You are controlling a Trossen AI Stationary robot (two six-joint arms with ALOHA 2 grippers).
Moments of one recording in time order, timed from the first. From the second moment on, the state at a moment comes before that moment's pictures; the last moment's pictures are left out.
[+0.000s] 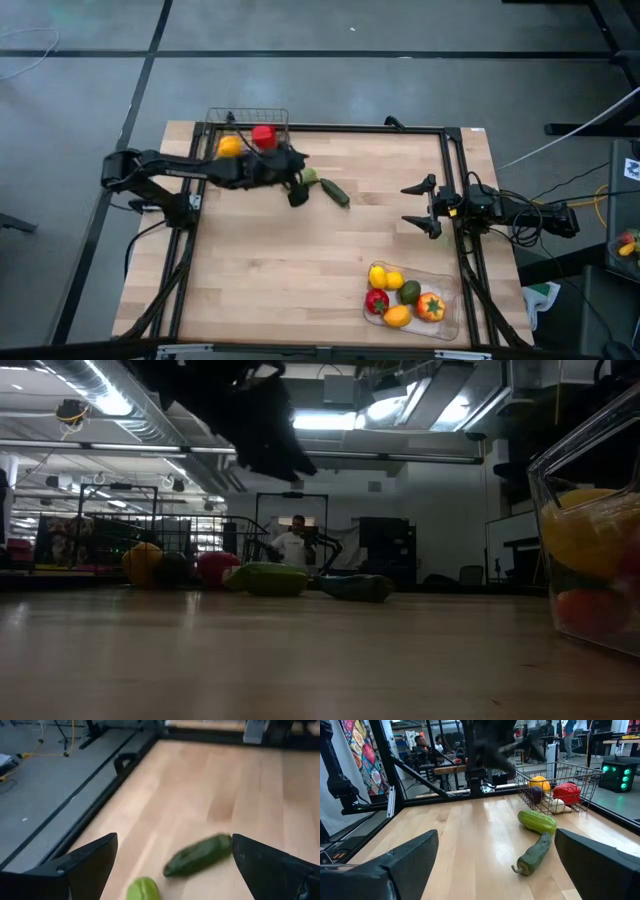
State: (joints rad) left arm 0.19 1.41 0.87 0.03 -0.28 0.00; right arm -0.04 0.00 0.04 -0.05 -0.02 0.10
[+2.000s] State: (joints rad) left arm 0.24 1.86 1.08 -0.35 -0.31 0.01; right arm -0.04 0.00 0.04 -0.05 -0.01 0.10
